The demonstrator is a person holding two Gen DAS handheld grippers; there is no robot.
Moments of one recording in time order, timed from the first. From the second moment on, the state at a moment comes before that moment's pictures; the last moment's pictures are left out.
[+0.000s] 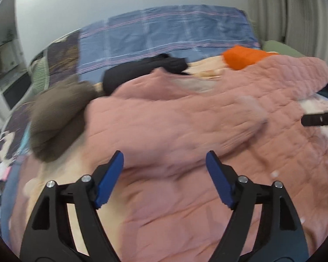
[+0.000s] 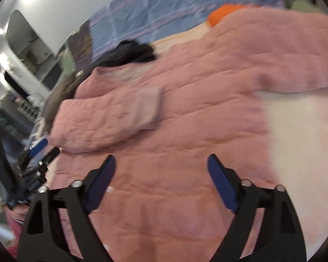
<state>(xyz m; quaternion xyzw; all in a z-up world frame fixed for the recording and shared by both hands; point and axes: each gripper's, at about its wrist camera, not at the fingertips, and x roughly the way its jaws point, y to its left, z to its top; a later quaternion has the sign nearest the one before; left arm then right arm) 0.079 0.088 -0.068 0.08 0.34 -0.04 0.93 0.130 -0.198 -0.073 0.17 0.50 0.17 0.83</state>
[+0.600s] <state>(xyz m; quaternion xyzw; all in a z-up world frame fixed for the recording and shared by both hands) 0.135 0.156 -0.103 0.05 0.38 0.05 0.92 0.214 -0.176 -0.030 0.25 0.40 0.13 0.87</state>
